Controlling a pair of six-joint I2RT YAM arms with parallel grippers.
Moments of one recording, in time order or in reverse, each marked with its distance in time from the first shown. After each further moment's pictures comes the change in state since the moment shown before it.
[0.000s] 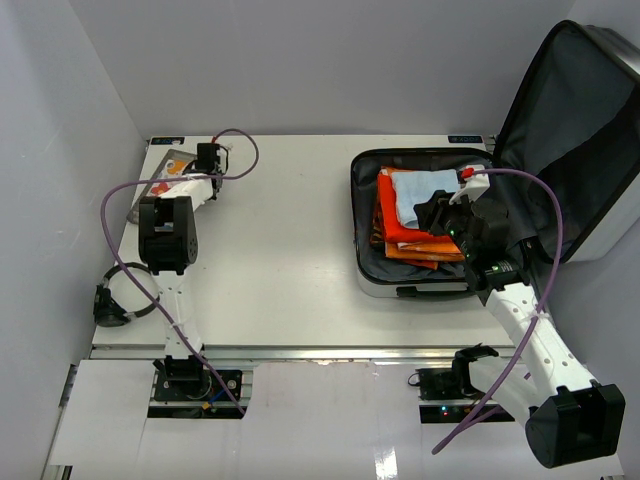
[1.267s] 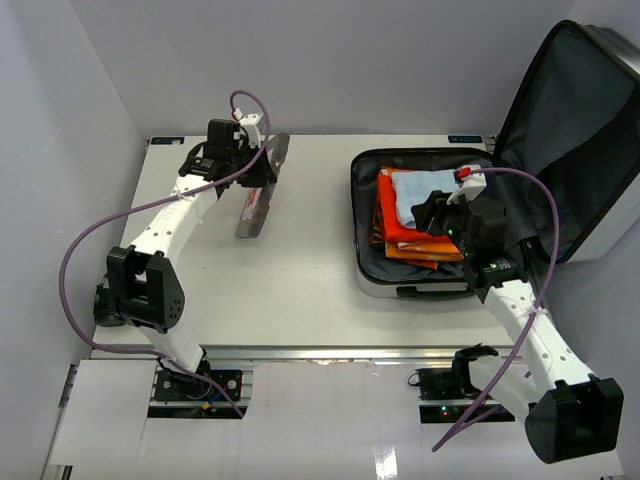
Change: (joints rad) left arm -0.227 -0.544 -0.099 -0.265 0.654 -0.565; right arm -0.001 0.023 0.000 0.000 -0.020 0.001
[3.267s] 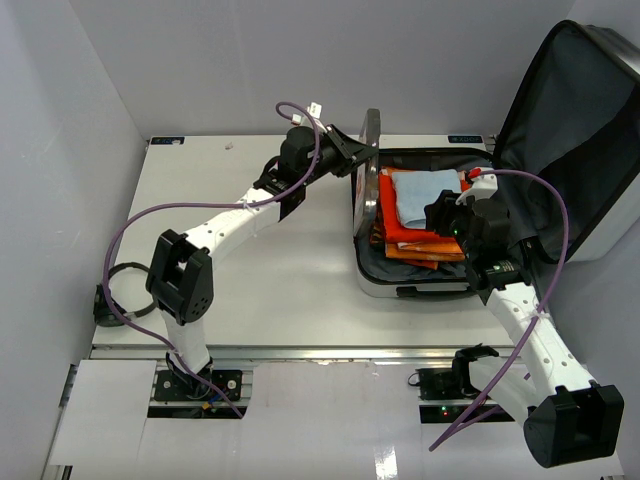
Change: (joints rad) left arm -0.385 0.152 0.026 0.712 -0.081 -0.963; right arm -0.020 -0.022 0.002 -0.054 0.148 0.012
